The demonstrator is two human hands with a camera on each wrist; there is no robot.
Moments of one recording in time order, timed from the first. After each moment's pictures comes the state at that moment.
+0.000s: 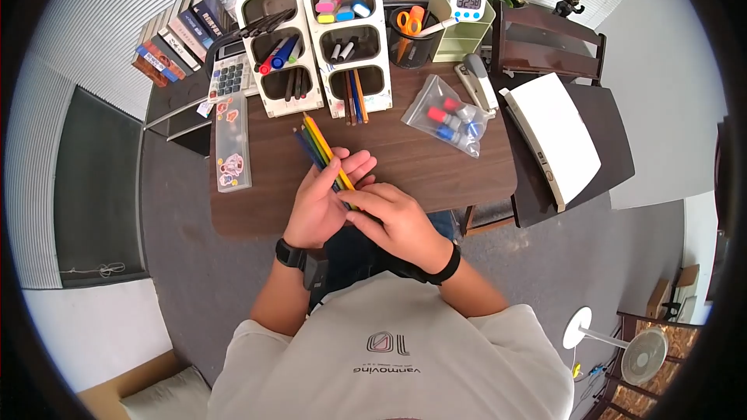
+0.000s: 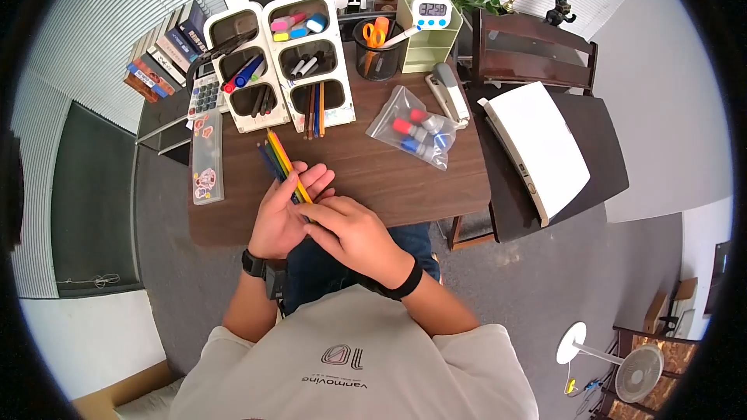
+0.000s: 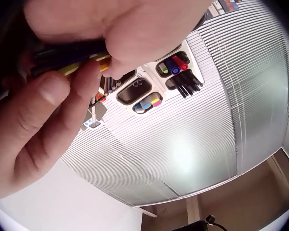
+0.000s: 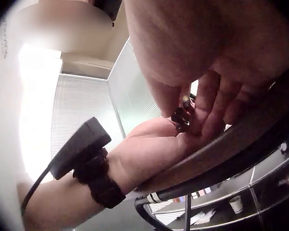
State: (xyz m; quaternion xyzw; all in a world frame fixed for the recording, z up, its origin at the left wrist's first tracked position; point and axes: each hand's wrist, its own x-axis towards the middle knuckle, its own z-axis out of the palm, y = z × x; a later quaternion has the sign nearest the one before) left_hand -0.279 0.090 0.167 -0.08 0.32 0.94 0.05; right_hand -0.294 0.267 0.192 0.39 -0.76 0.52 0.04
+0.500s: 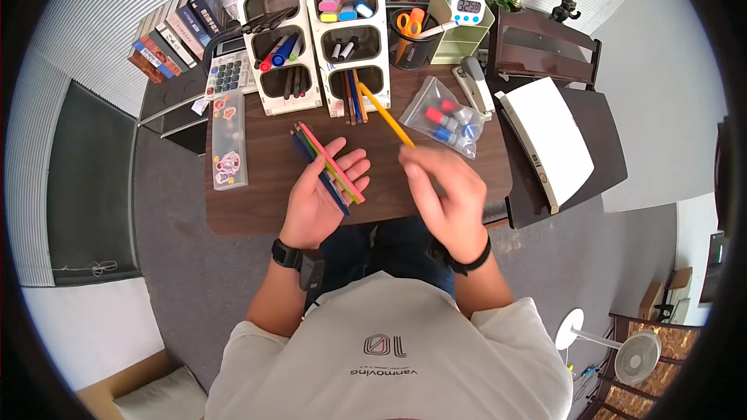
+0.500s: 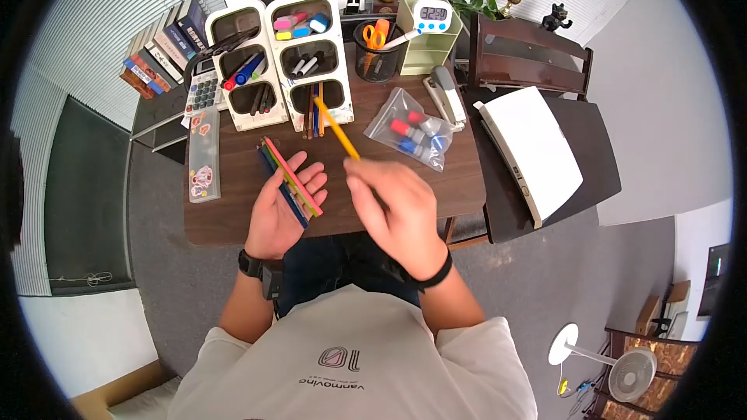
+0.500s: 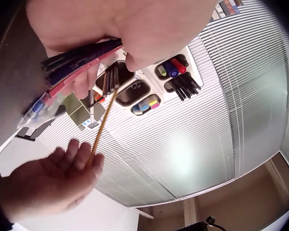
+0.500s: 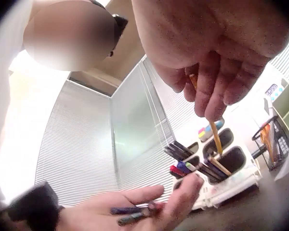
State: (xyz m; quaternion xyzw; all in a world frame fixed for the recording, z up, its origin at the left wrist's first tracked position) left_hand -0.279 0.088 0.172 -0.10 0.31 0.94 0.07; right_hand -0.316 0.301 0.246 0.30 -0.79 0.50 0.20
